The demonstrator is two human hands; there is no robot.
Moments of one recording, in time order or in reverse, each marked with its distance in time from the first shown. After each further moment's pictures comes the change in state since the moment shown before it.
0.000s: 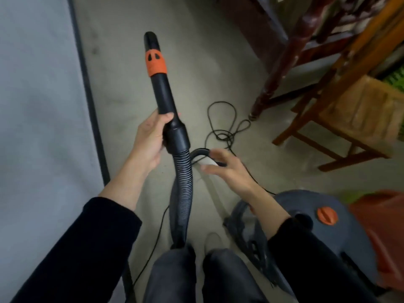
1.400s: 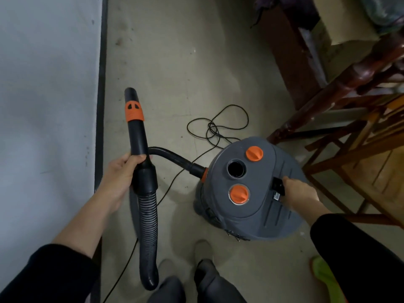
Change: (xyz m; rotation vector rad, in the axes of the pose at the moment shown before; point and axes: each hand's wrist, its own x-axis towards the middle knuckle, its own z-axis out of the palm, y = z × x) left_hand 0.034 -0.019 -0.102 0.202 0.283 -0.214; right_hand 0.143 0.051 -0.128 -1.439 0.082 0.253
